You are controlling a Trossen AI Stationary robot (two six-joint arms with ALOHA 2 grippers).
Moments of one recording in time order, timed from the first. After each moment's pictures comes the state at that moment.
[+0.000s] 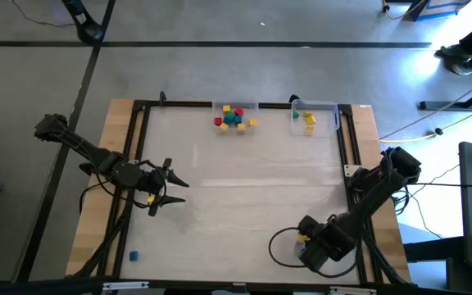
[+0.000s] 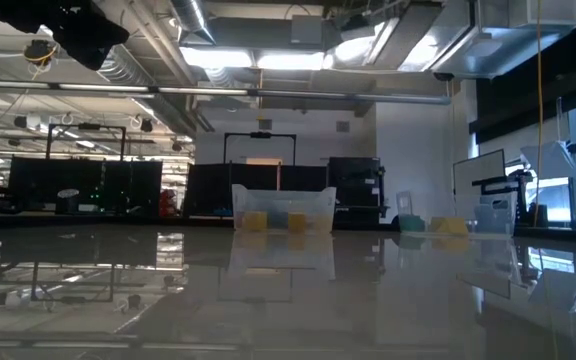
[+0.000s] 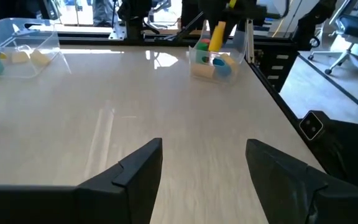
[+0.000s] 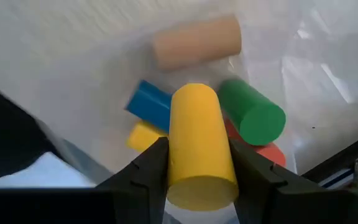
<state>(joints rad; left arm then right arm) -0.50 0.68 0.46 -0.12 -0.36 -0.20 0.82 1.71 1.35 -1.17 -0.09 1.57</state>
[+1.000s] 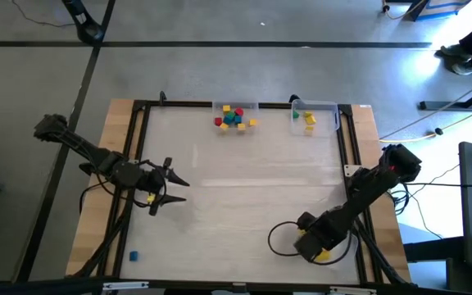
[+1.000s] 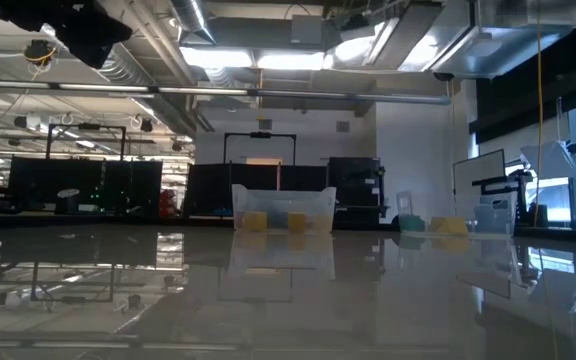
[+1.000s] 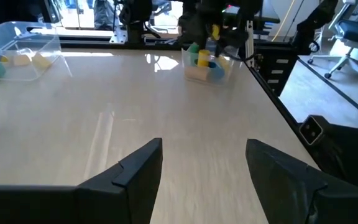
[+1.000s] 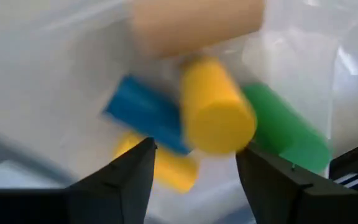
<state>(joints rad) -0.50 0.68 0.46 -0.11 -0.36 -0.20 0.75 1.69 1.12 -1.00 -0.25 1.51</state>
